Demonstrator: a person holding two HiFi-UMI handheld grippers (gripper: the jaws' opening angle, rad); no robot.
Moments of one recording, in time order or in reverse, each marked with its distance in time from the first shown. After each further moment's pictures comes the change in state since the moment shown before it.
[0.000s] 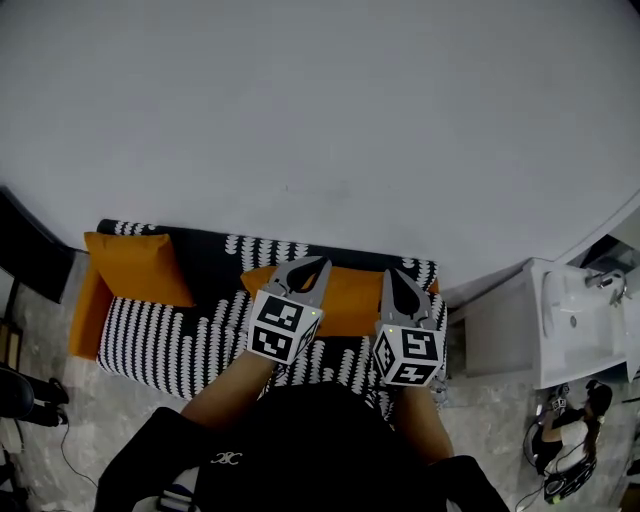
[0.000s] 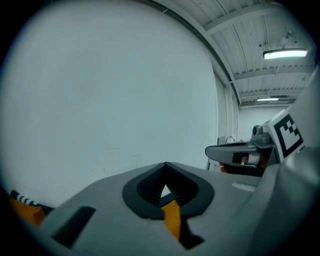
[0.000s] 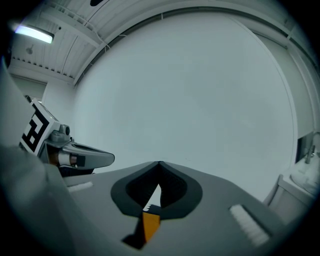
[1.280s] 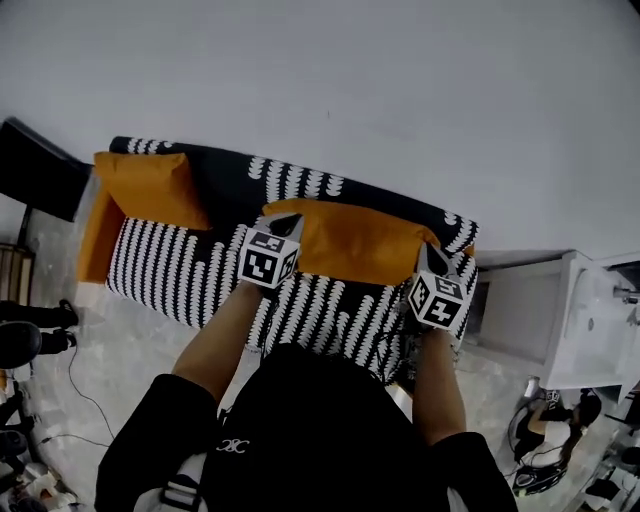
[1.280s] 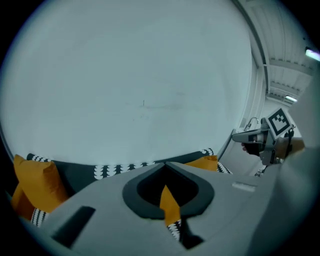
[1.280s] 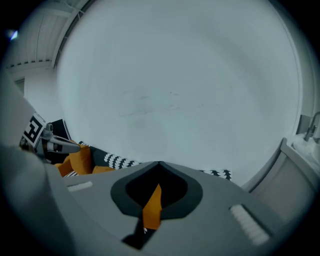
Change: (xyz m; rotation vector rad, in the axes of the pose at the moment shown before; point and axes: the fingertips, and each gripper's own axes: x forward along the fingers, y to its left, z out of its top) left arm 0.019 0.136 -0.201 -0.187 0.355 0.171; right arm 0.081 -0.070 -0.191 0.085 0.410 -0.039
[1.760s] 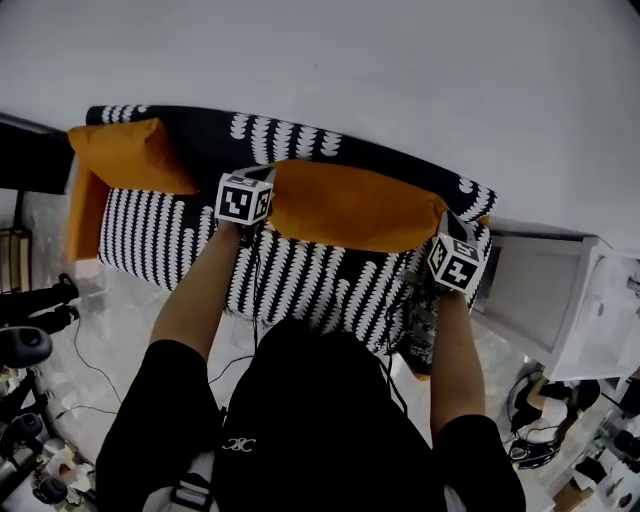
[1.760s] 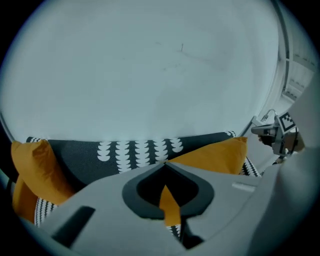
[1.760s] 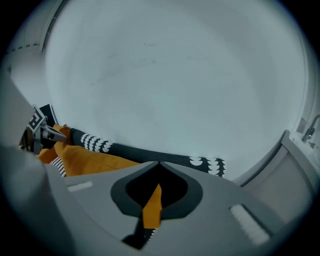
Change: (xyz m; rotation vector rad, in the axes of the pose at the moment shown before) left arm 0.097 0.102 -0.070 -0.082 0.233 0.081; right arm 0.091 -0.086 -0.061 -0.027 0.165 -0.100
